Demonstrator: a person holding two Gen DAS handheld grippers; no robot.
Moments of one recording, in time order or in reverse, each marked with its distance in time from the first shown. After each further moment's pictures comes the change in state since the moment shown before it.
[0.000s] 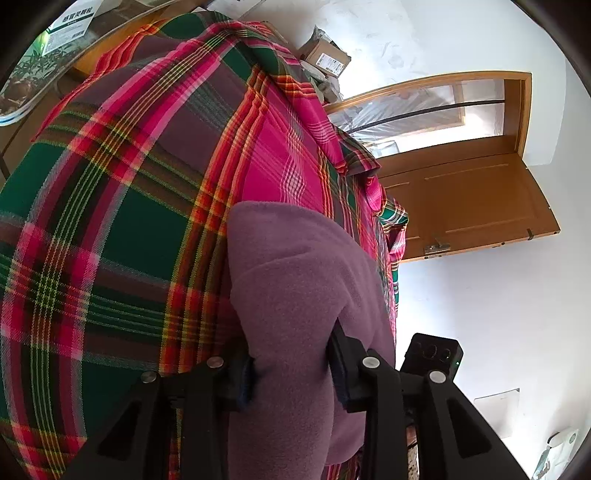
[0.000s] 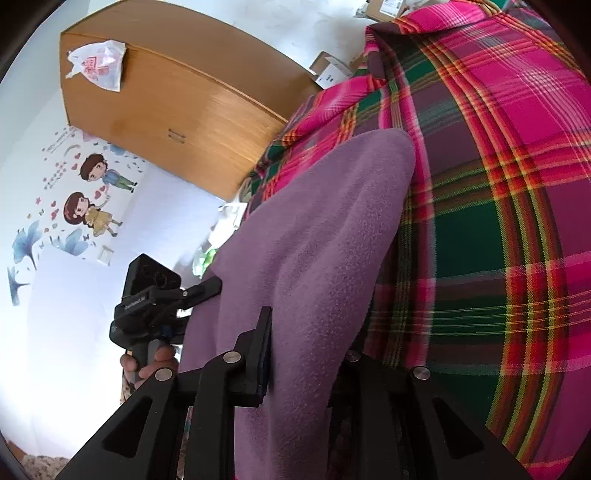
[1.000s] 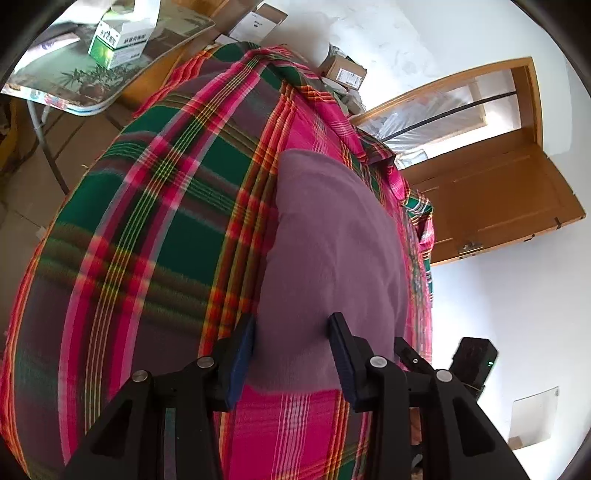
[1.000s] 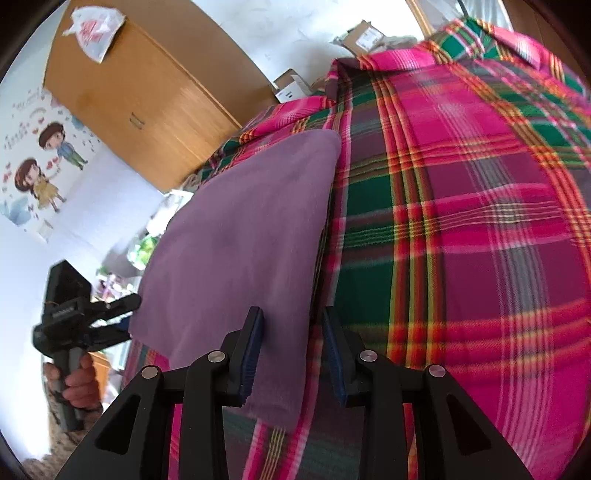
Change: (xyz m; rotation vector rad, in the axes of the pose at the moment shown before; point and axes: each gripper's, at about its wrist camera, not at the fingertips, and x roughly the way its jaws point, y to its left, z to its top) left arm -0.045 -0.016 -0.088 0.038 -0.101 0.202; right arm -0.032 0.038 -0.047 -0.125 -0.066 -0.338
